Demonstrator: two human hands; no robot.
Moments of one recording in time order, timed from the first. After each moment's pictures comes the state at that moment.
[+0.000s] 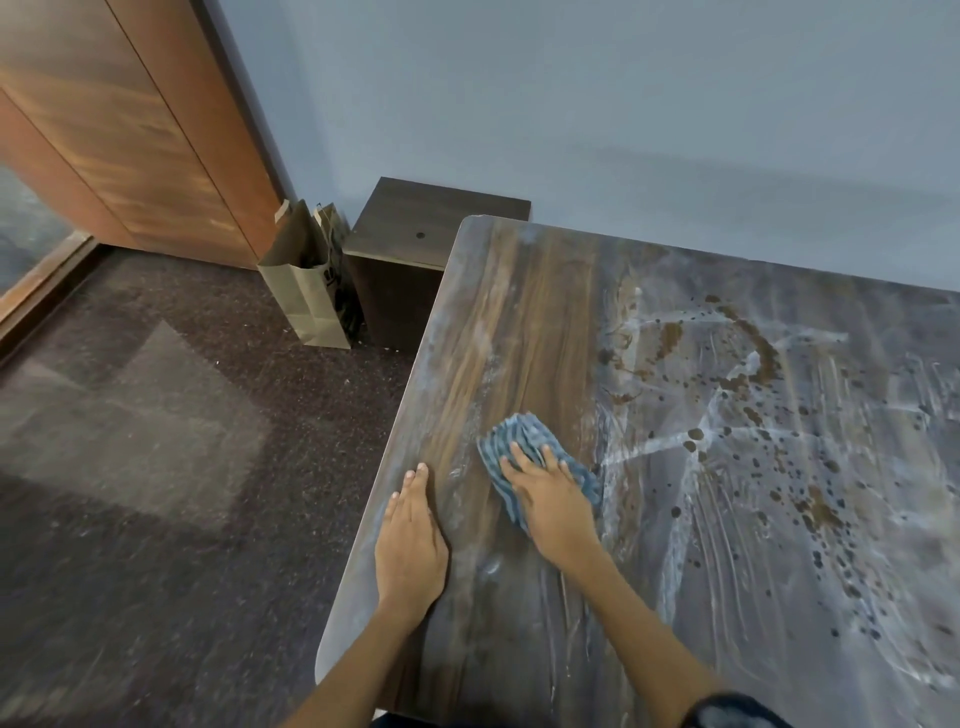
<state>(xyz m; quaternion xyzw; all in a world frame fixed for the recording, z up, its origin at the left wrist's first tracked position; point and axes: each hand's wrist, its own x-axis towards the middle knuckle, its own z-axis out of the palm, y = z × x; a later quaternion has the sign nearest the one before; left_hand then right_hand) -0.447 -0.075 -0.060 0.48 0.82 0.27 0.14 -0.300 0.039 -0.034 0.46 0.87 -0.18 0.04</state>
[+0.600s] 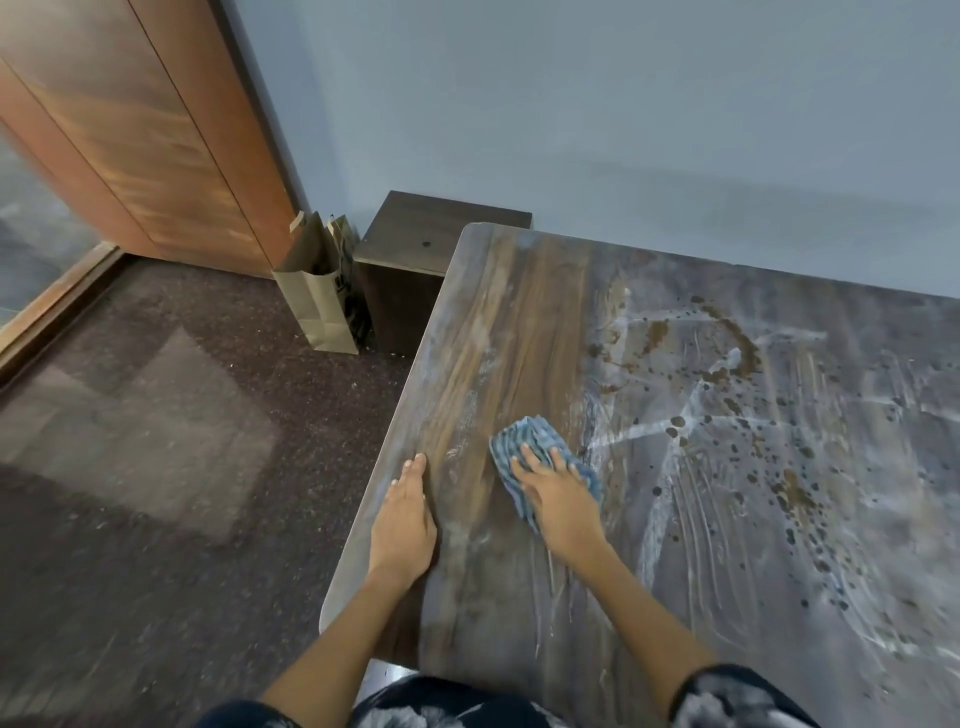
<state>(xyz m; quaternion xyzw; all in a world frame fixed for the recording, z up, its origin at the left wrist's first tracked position) -0.446 -0.090 -0.043 0.49 0.81 0.26 0.19 -0.270 0.018 -0.023 0.46 0.87 -0.18 0.05</state>
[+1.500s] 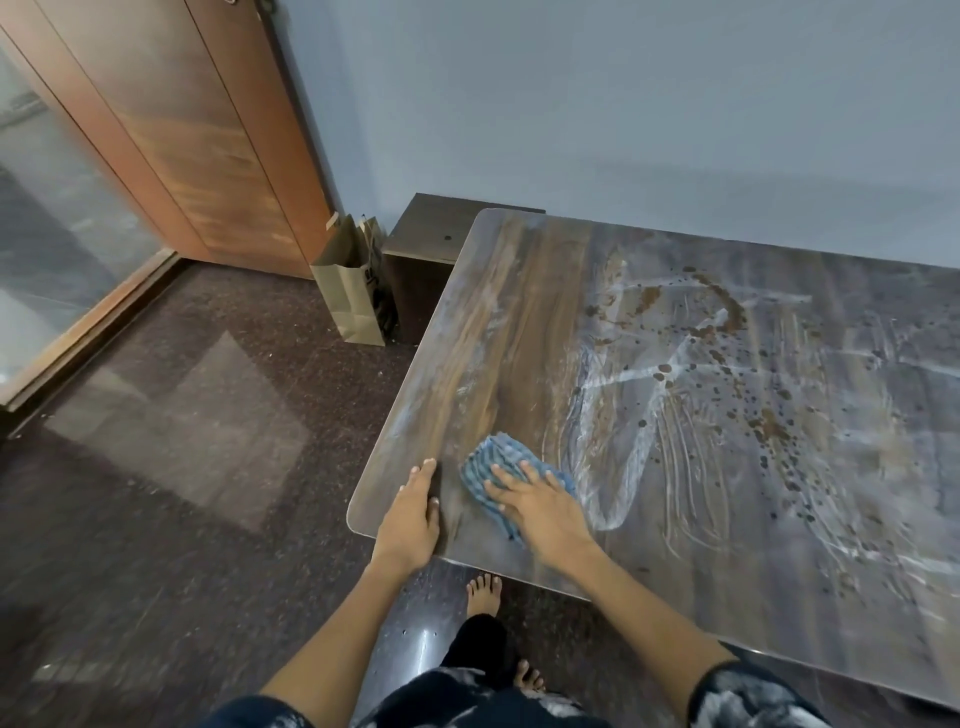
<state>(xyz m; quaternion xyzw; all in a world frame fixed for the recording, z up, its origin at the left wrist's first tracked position) -0.408 -0.189 -0.036 0.49 0.79 0.25 0.27 -0.235 -0.085 -0.028 0.37 0.91 -0.20 0.06</state>
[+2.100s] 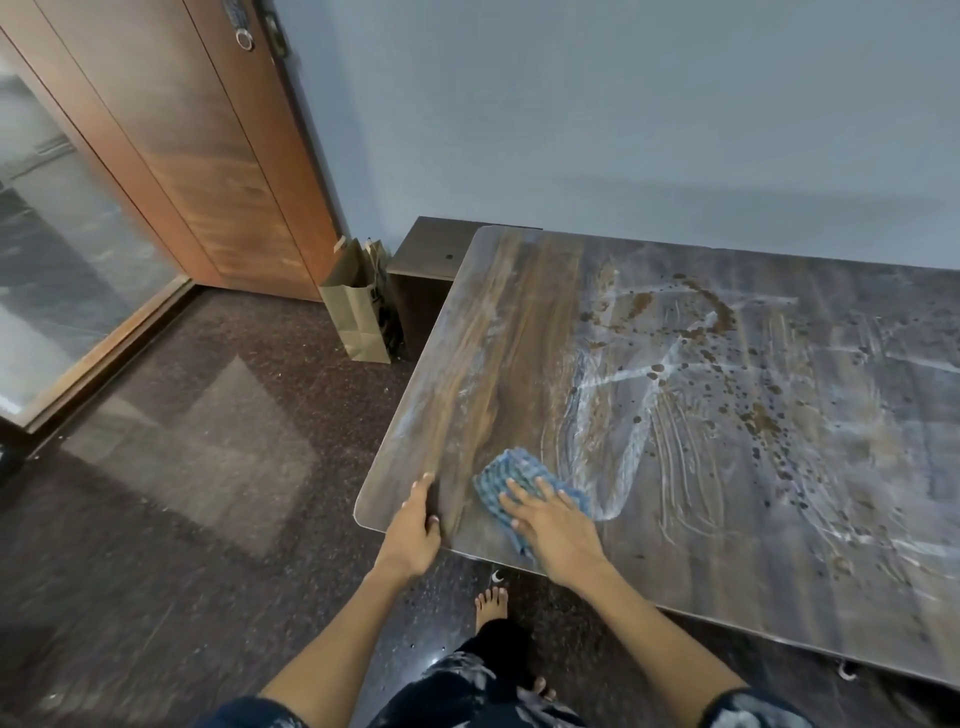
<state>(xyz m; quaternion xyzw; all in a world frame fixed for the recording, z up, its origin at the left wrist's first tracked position) -0.402 -0.210 -0.032 0.47 0.78 0.25 0.32 -0.208 -0.114 -0.024 0.39 0.89 -0.21 0.07</state>
